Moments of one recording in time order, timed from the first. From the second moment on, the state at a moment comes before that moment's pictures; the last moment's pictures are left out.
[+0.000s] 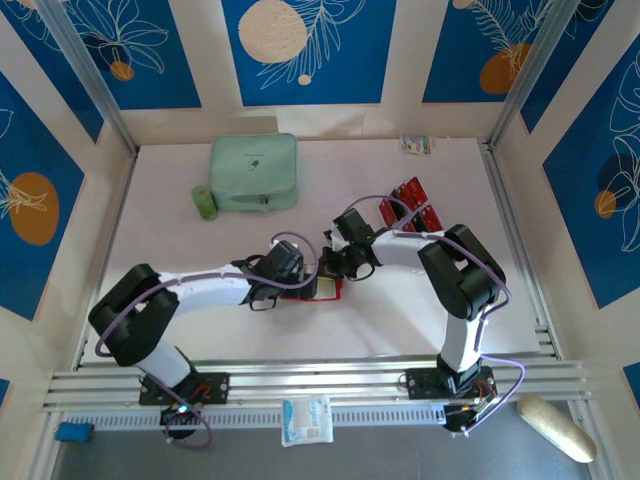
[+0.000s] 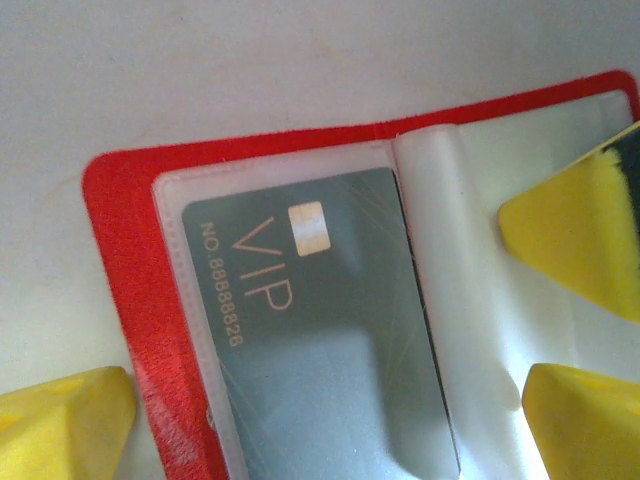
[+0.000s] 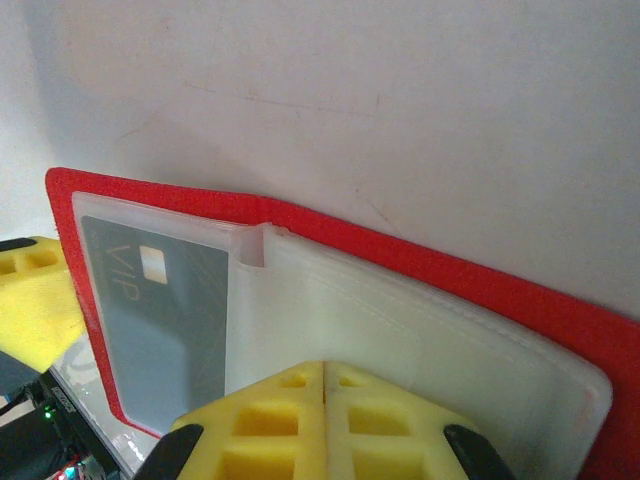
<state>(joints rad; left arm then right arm) -0.82 1.57 0.76 -0.24 -0.10 -0.61 0.62 1.85 0.99 -0.22 -0.53 0.67</state>
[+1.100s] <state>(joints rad) -0.83 1.57 0.75 -0.23 -0.14 -0.60 0.59 1.80 0.95 -0.19 -0.53 0.73</state>
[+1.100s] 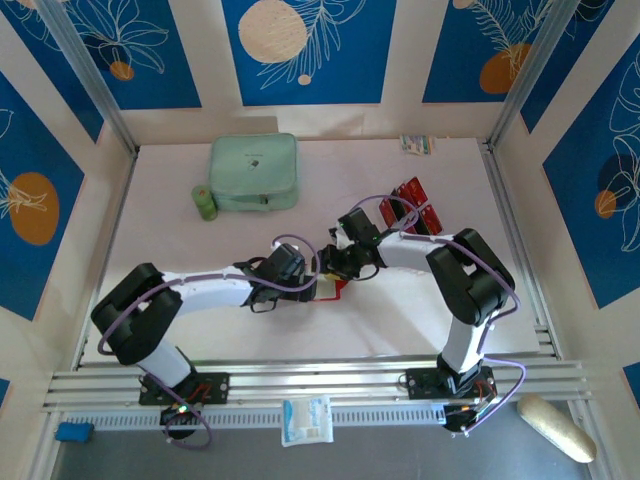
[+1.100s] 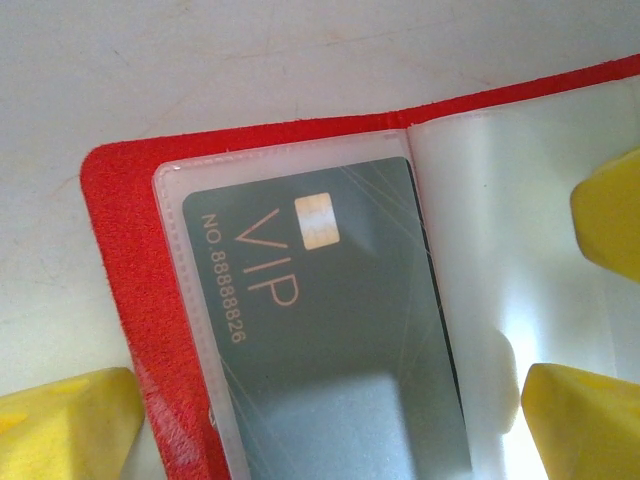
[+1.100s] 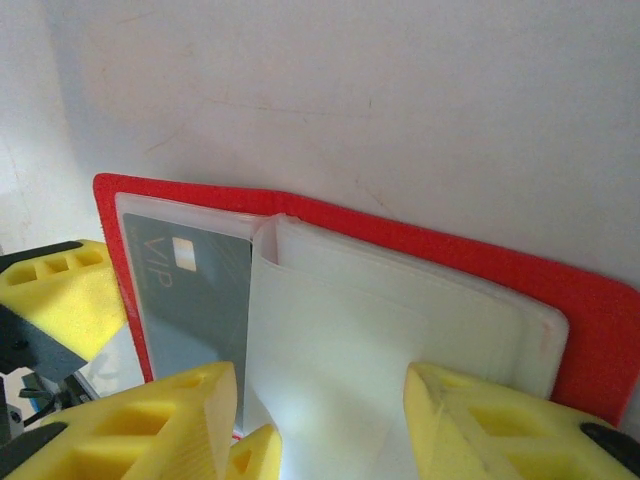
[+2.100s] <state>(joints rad) -0.83 1.55 0.71 -0.19 -0.16 -0.61 0.57 1.81 0.93 -0.12 -0.60 0.77</state>
